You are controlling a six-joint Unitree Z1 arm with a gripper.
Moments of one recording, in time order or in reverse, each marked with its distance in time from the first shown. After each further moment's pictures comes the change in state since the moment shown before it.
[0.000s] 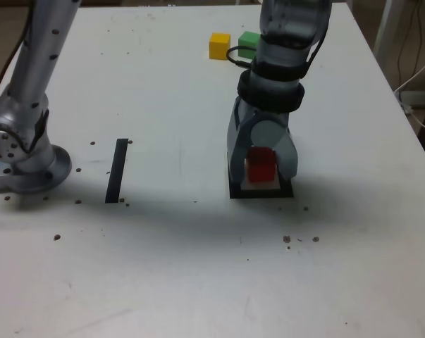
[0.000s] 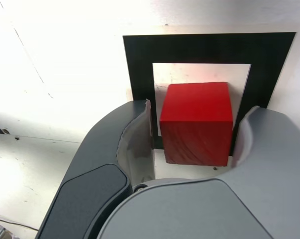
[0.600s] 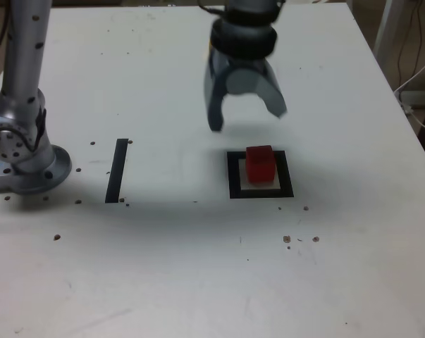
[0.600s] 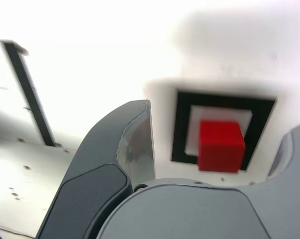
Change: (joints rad) arm 0.147 -0.168 0.013 0.119 0.134 0.043
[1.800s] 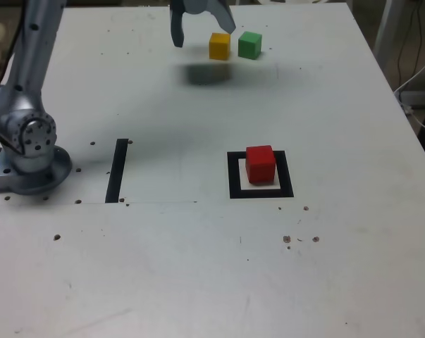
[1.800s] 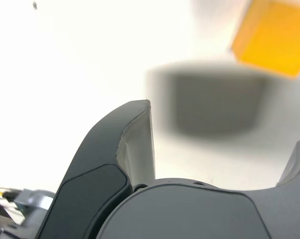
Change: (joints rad) arm 0.685 0.236 -0.382 0.120 0.124 0.703
